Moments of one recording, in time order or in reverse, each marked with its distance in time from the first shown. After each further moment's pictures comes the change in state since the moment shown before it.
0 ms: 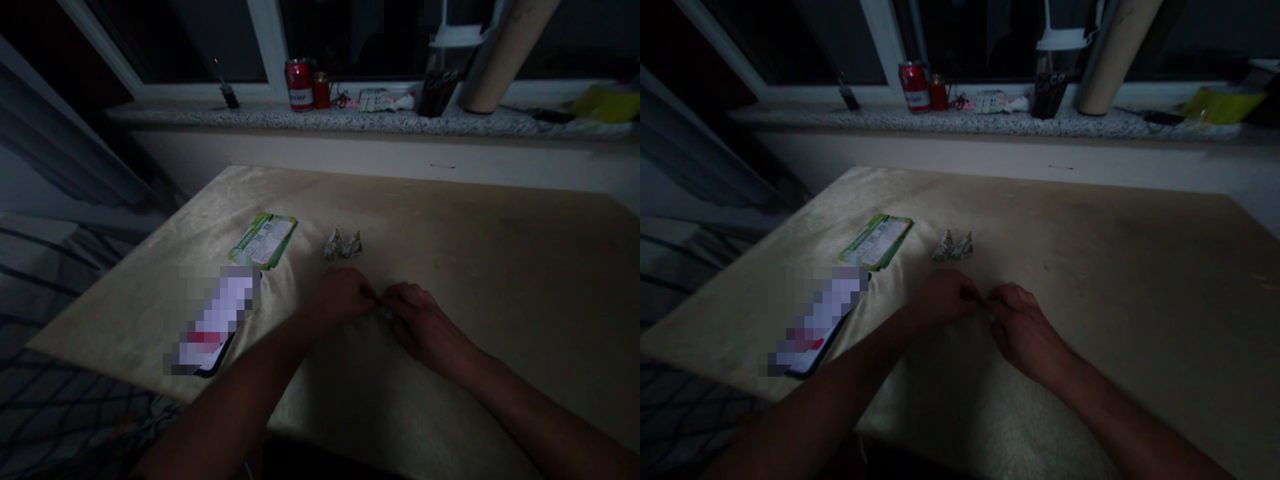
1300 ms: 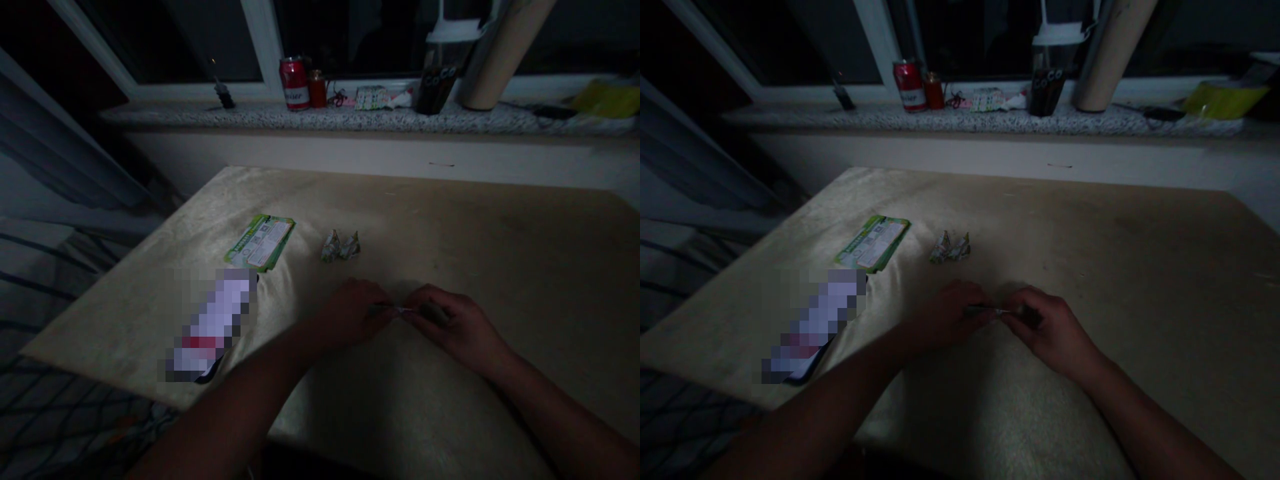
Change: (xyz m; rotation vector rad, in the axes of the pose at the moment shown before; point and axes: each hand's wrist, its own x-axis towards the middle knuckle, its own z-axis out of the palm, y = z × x) left_hand -0.014 0.010 0.012 -0.218 0.052 0.296; right_hand -0.013 0.015 -0.027 0.429 0.109 0.236
